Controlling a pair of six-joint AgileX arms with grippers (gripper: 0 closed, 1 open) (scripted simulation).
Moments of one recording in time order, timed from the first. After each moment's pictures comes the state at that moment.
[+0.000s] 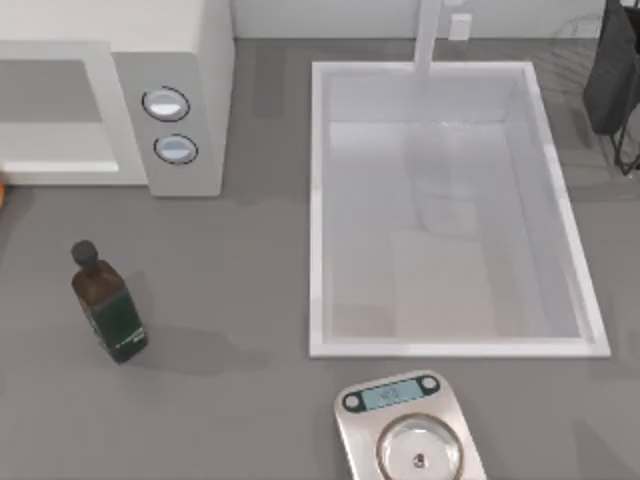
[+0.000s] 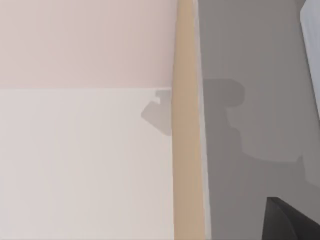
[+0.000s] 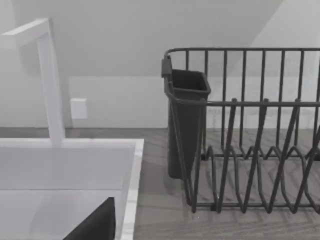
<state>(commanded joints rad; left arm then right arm) 1.05 1.76 1.40 -0.77 0.67 0.93 0.00 0.00 0.00 0.00 0.00 0.00</state>
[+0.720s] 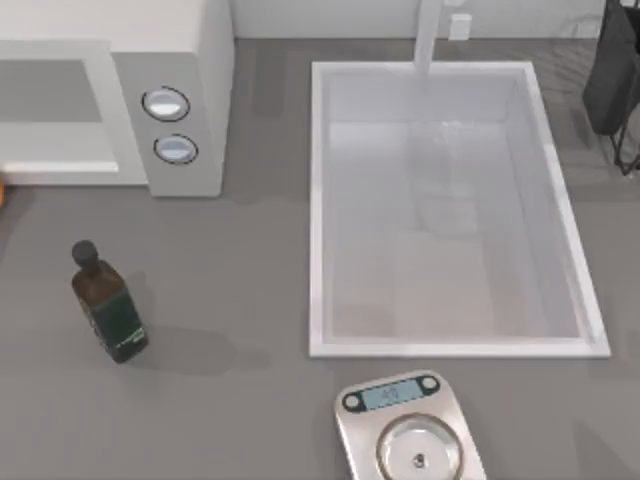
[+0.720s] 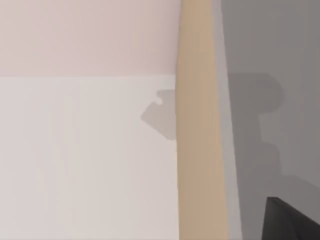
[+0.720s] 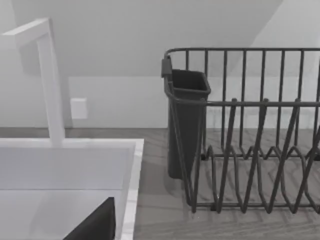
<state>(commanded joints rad) 1.05 1.86 1.17 -0.44 0.68 0.93 0.00 0.00 0.00 0.00 0.00 0.00</state>
